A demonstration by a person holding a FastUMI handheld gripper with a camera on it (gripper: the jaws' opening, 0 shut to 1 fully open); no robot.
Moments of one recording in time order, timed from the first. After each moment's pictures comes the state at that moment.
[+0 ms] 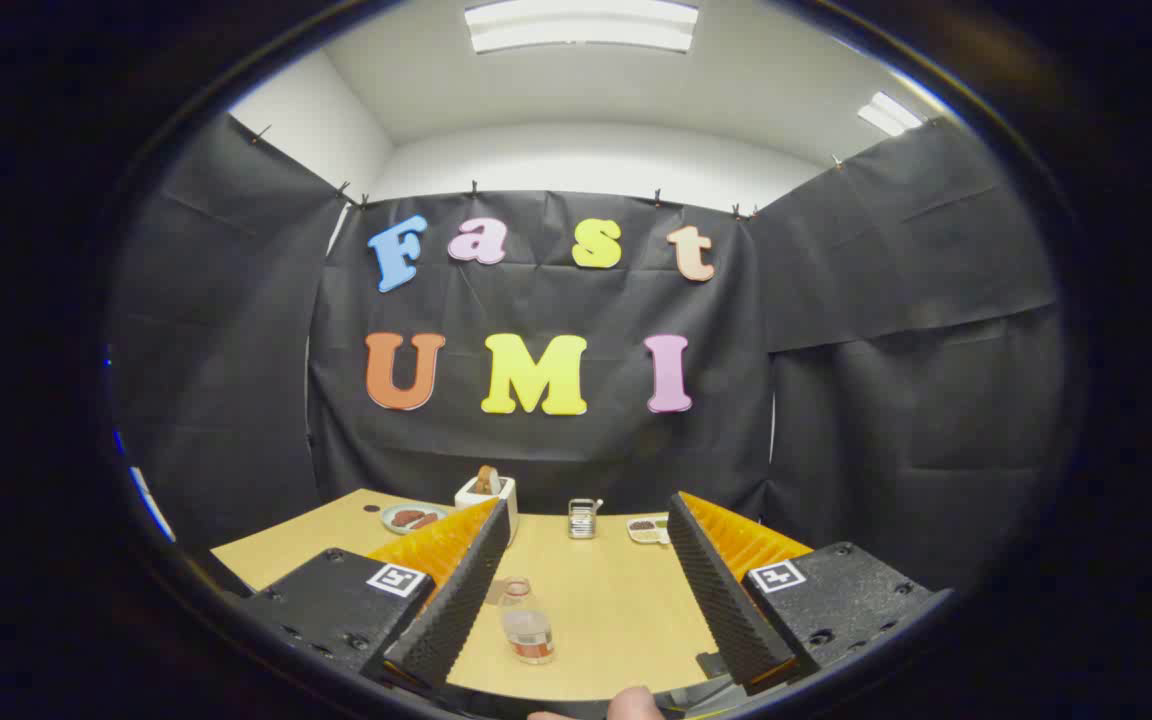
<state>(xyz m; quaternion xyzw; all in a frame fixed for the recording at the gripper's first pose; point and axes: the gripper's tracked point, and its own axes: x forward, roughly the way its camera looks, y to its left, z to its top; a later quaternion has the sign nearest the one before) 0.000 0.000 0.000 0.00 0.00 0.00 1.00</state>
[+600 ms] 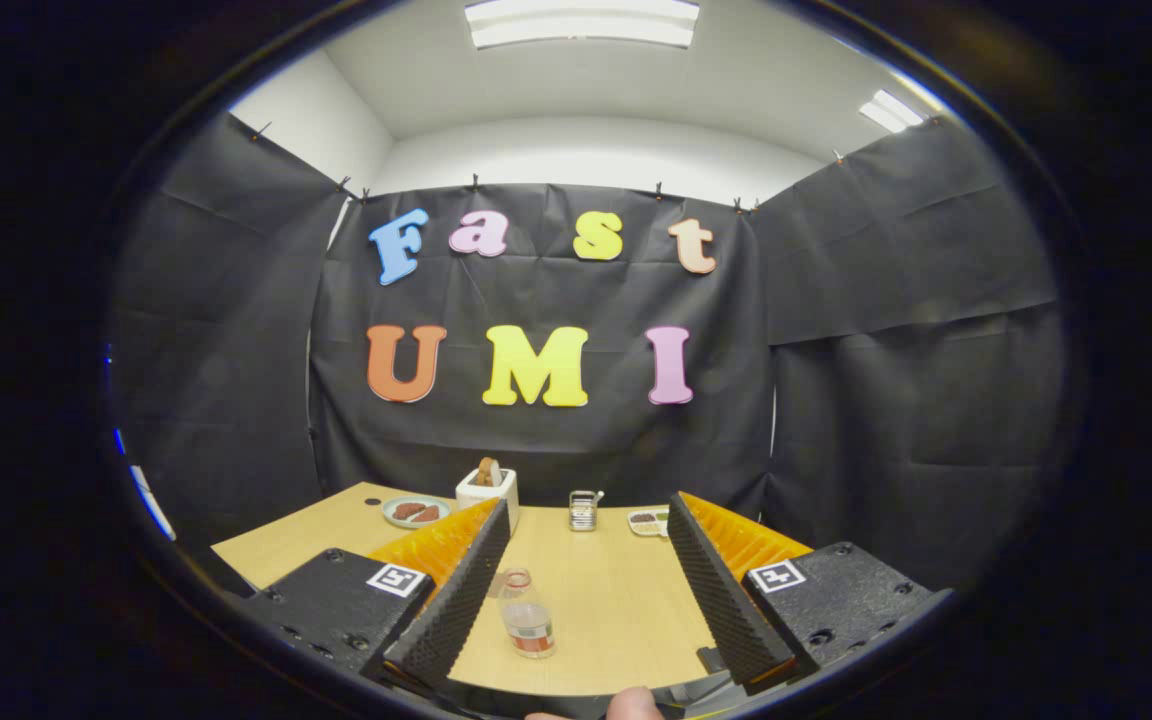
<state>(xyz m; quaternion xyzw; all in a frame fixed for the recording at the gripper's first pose) -0.001 0.003 -0.008 0.00 0.01 0.01 1.00</state>
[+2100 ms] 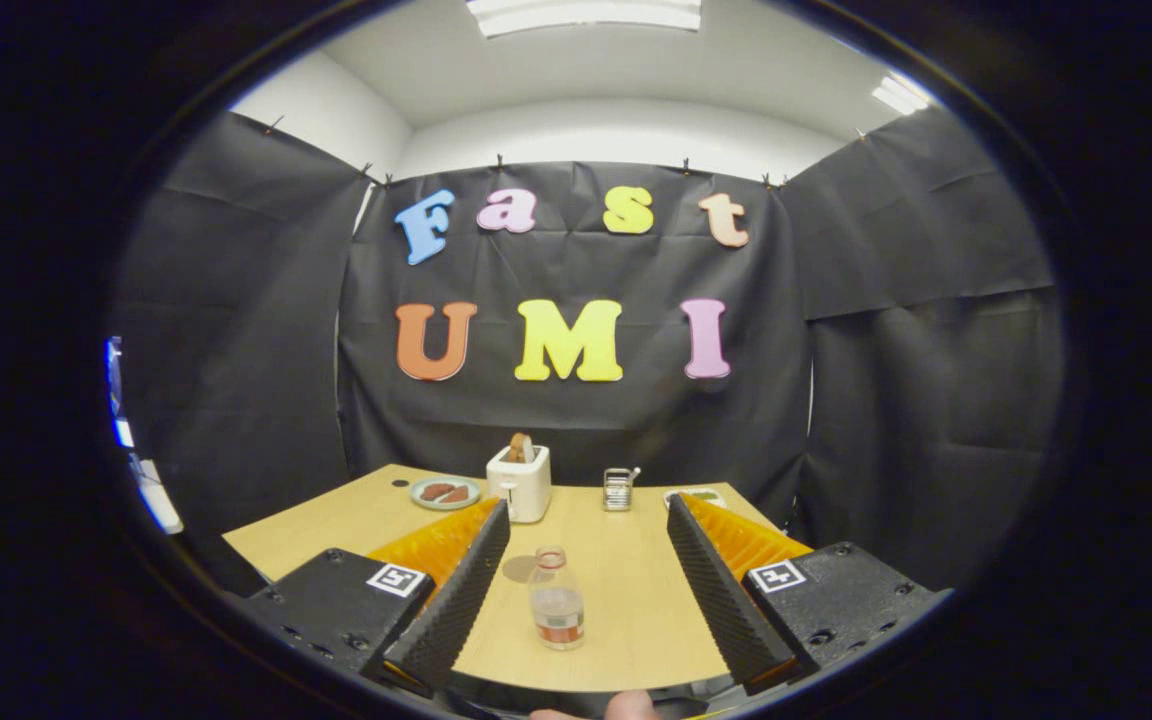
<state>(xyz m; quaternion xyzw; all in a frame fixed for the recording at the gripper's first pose) 0.022 0.027 -0.062 0.01 0.04 0.05 1.00</state>
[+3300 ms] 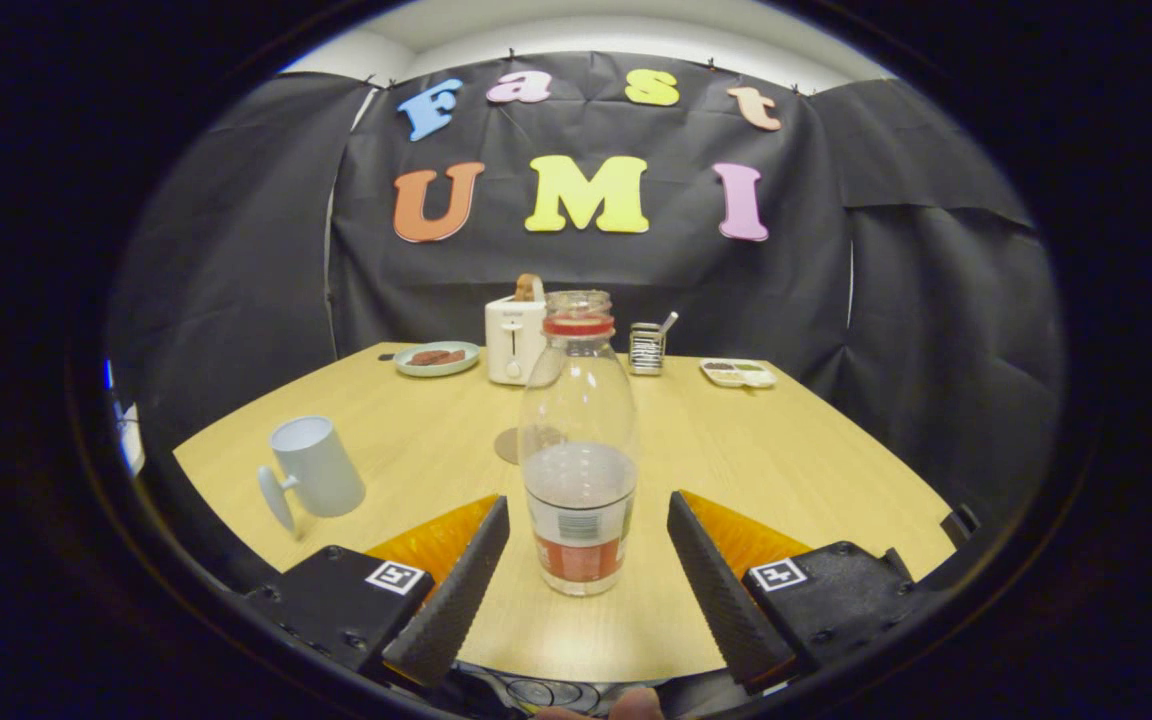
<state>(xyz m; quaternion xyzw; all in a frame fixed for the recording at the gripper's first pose) 0.097 0.061 -0.291 -0.01 0.20 0.06 0.98</state>
